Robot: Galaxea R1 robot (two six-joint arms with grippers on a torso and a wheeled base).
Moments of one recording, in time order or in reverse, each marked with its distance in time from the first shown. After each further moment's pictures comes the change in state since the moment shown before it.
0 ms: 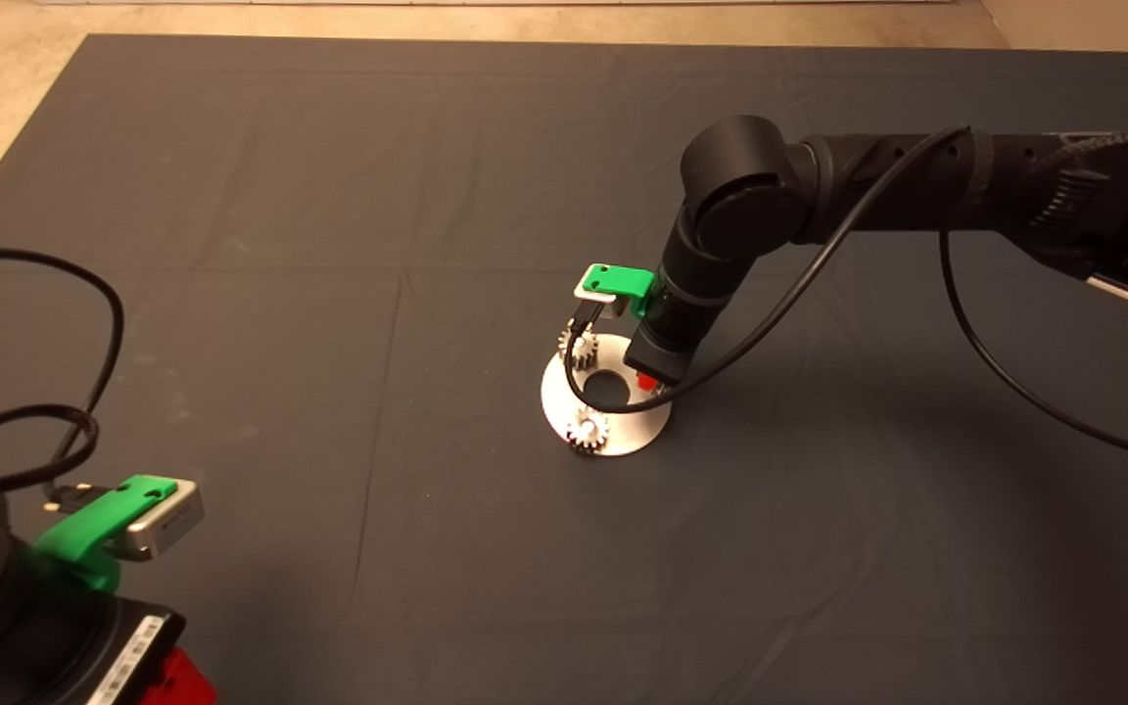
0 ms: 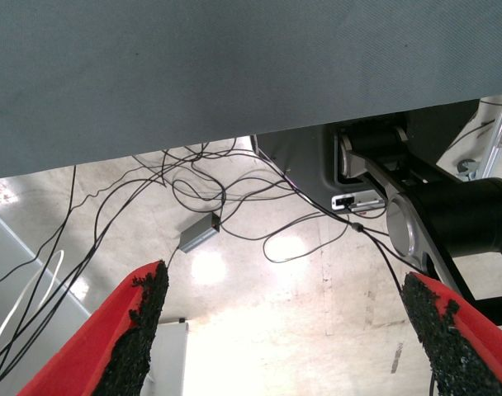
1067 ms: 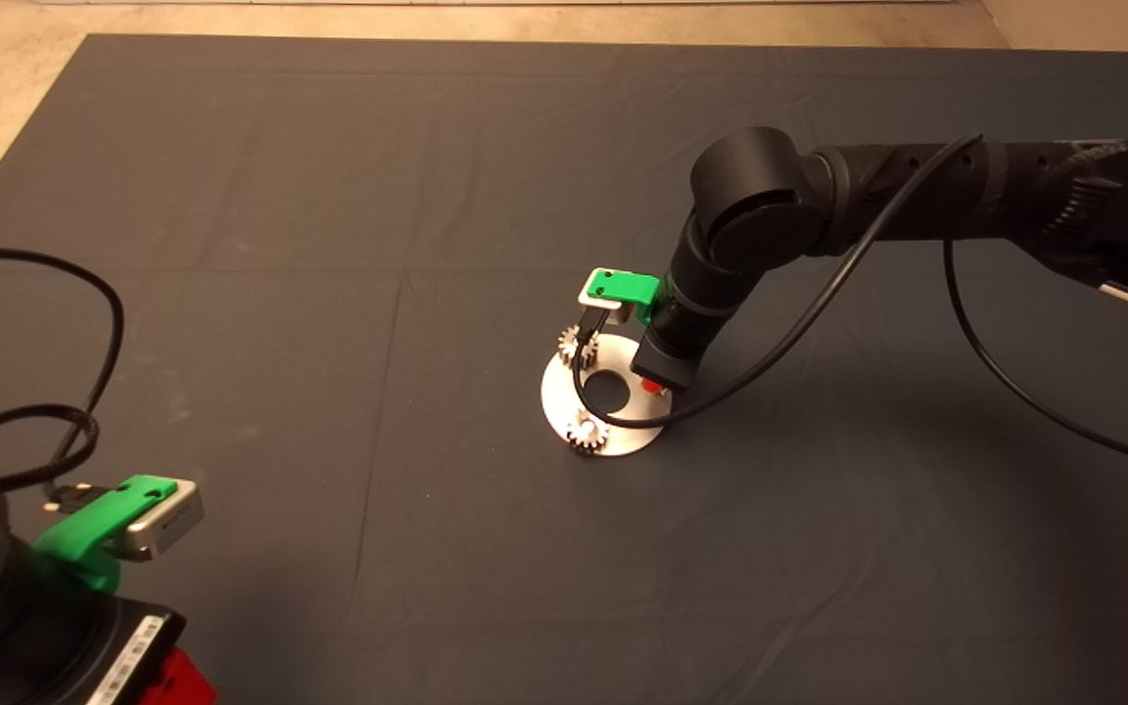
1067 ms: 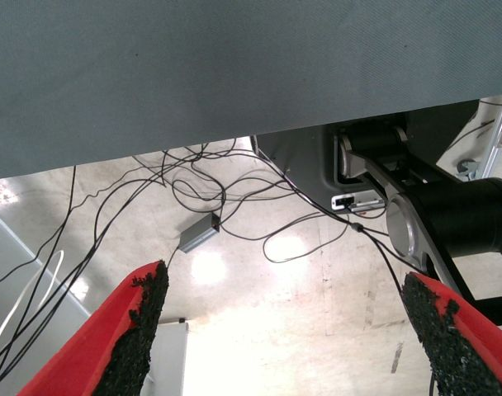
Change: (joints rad) left arm 0.000 0.000 0.000 0.000 0.000 0.000; right arm -0.006 -0.017 0.054 -0.033 -0.004 -0.001
